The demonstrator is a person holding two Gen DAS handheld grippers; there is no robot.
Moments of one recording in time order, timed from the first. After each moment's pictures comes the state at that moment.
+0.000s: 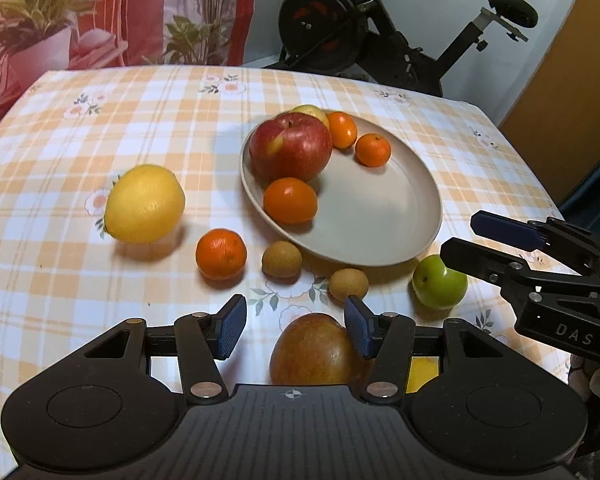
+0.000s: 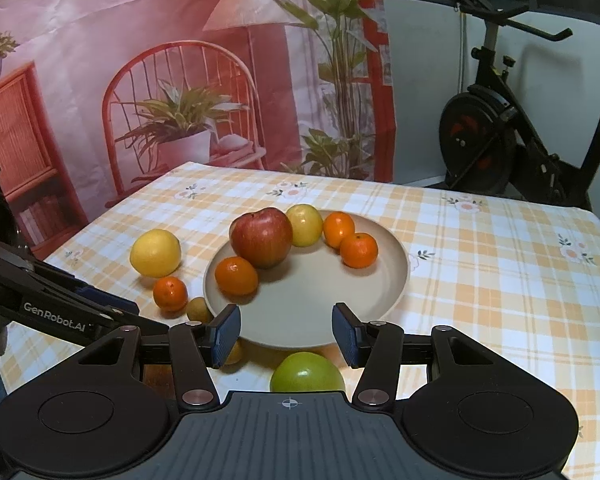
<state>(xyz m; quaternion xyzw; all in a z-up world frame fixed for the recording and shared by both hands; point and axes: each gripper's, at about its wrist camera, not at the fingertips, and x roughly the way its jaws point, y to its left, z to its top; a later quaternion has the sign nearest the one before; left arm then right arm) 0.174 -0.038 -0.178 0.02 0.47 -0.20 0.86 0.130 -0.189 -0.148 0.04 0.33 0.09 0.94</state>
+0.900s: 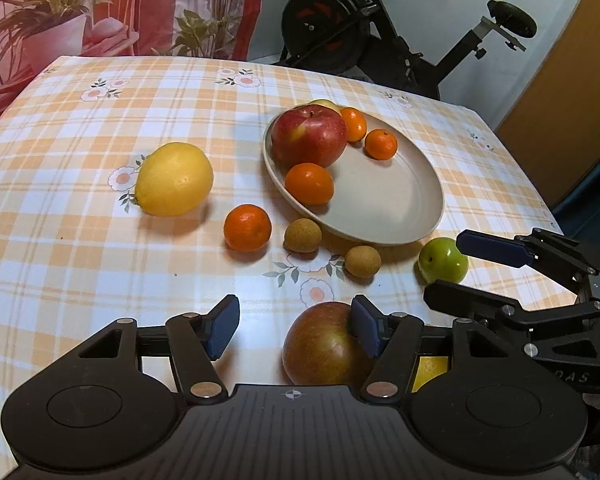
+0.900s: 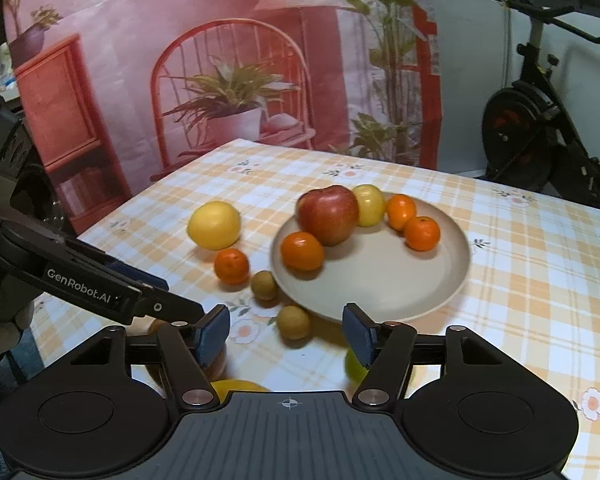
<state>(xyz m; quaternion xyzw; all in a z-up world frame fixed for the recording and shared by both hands) 0.161 -0.009 -0.177 0.00 0.47 -0.21 0.86 0.119 -0.153 -0.148 0.02 0.35 0.16 0.92</state>
